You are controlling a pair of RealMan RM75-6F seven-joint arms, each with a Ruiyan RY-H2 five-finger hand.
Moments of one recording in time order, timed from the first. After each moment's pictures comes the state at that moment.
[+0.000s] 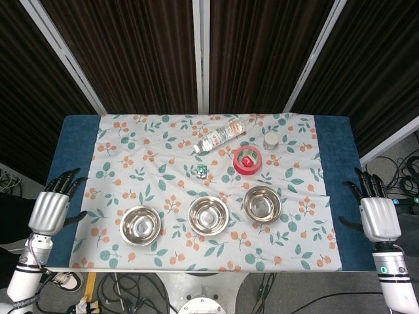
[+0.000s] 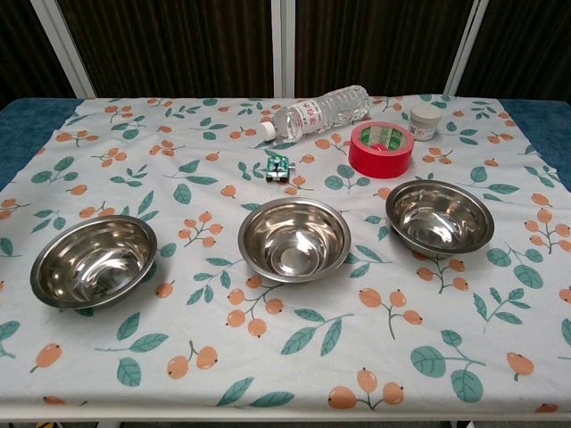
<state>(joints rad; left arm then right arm) -0.25 -1.32 -0.07 -1.42 1.53 1.45 0.07 0.19 -1.16 0.12 -1.59 -1.43 1.40 -0.08</state>
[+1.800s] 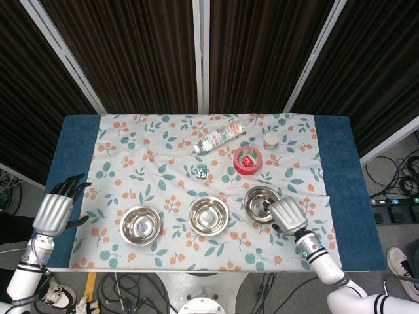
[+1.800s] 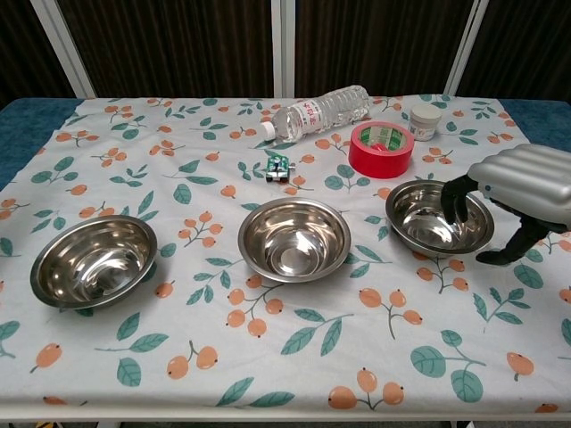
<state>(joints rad) -0.26 -1.33 -0.04 -1.36 1.53 1.39 0.00 0.49 -1.44 0.08 -1.56 -1.33 0.96 -0.55</state>
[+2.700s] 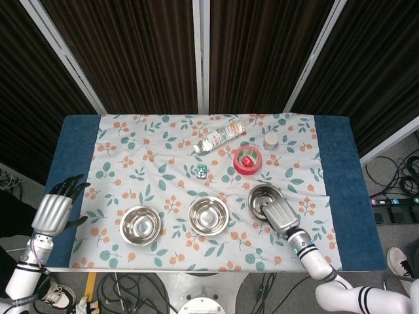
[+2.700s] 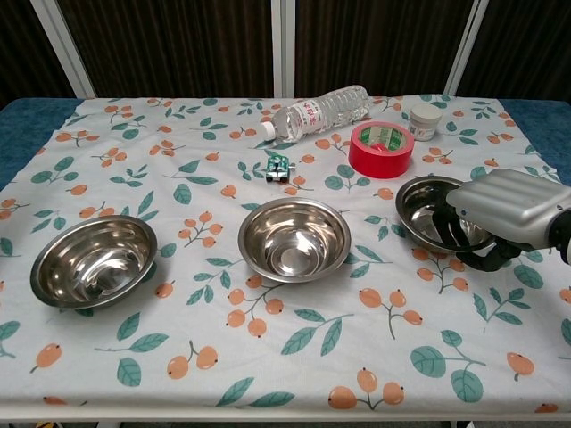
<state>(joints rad) -0.26 -1.34 -0.04 -1.34 1.53 1.38 -0.01 0.56 -1.52 0.05 -1.49 -1.18 0.93 -0.66</state>
